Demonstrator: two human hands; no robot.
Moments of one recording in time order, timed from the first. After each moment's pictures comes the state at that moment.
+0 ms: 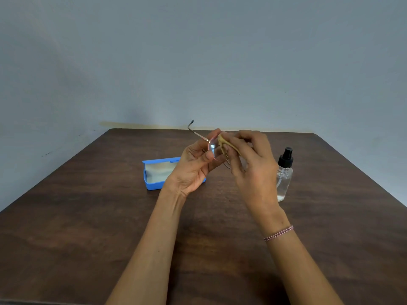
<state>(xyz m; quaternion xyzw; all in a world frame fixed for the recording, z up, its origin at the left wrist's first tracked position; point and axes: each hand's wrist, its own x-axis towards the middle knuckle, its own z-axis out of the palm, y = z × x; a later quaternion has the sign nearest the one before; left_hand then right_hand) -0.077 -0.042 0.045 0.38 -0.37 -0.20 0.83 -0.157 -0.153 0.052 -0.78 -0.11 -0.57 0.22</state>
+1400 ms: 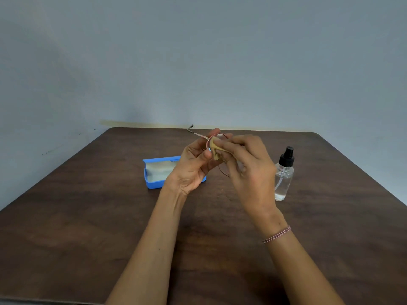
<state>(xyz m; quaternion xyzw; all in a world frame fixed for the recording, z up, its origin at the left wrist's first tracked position) -0.079 -0.040 0.044 0.40 -0.39 -0.18 0.81 -0.160 -0.144 0.051 -0.76 -0.14 -0.58 0.27</state>
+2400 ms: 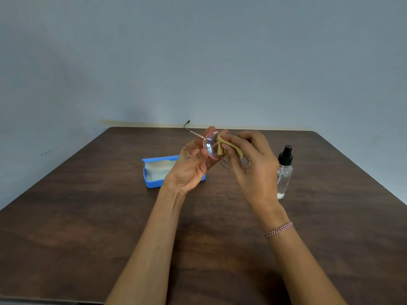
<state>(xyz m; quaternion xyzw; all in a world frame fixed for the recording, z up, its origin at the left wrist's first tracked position) -0.075 -0.043 0.041 0.36 -0.35 -0.20 0.84 -0.156 -0.155 0.050 -0.77 -0.11 -0.56 0.27</state>
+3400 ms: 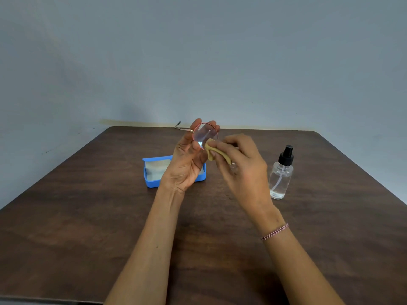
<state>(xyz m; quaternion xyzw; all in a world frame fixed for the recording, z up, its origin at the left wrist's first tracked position) -0.075 -0.036 0.046 0.32 -0.36 -0.15 0.86 -0.155 -0.143 0.049 -0.79 -0.16 -0.54 0.23</state>
